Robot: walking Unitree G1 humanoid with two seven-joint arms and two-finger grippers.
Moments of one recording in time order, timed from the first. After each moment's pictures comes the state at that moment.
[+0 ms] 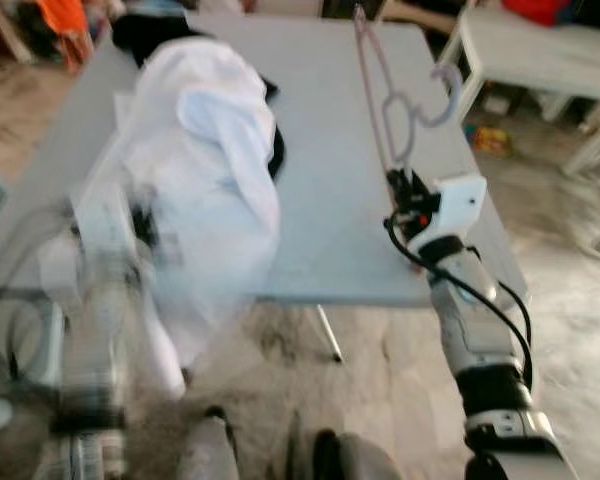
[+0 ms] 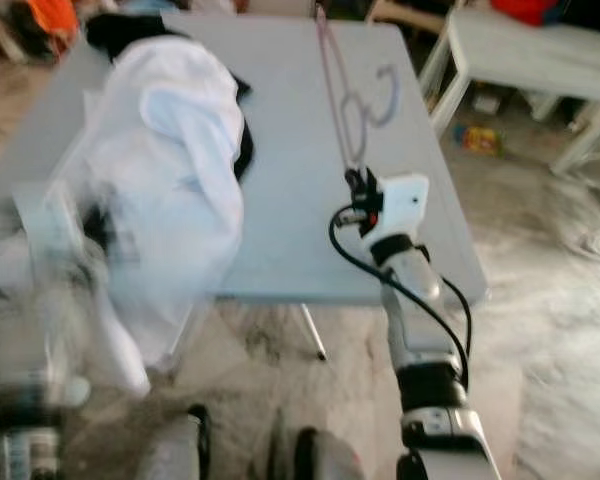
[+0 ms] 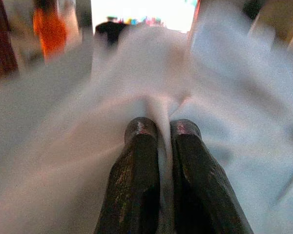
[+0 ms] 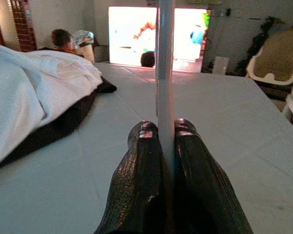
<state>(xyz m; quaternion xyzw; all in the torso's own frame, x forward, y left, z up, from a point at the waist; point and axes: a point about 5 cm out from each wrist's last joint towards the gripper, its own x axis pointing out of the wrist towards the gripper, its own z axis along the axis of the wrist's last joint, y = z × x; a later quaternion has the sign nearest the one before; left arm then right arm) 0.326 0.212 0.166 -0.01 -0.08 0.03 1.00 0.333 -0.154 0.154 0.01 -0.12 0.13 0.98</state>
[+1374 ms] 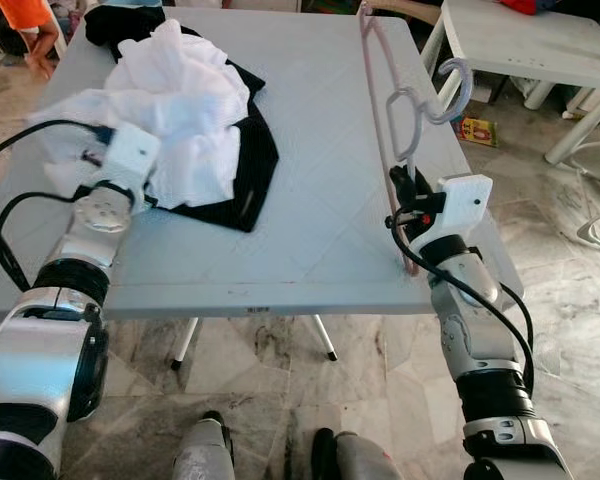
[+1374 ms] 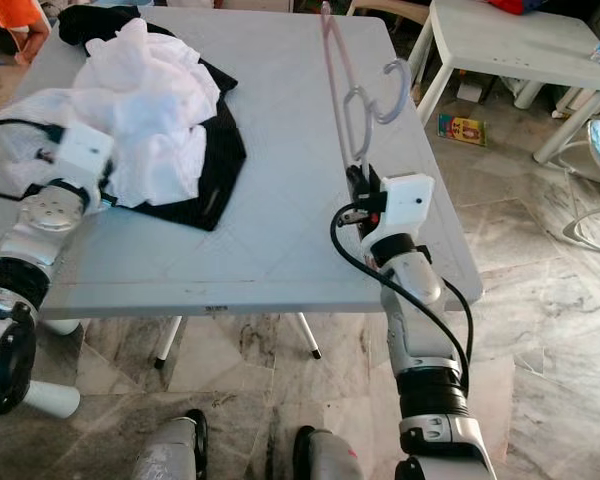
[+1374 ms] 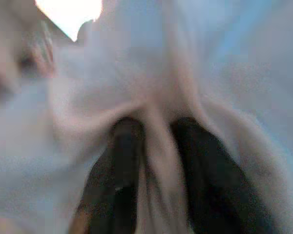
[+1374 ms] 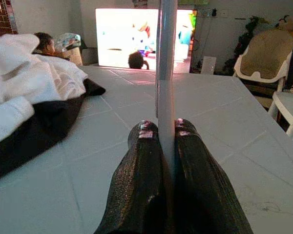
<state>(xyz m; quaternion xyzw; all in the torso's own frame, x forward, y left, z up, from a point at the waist) 0.393 0.233 0.183 0.38 0.00 0.01 0.93 0.328 -0.153 0.158 0.02 -0.13 0.13 0.98</state>
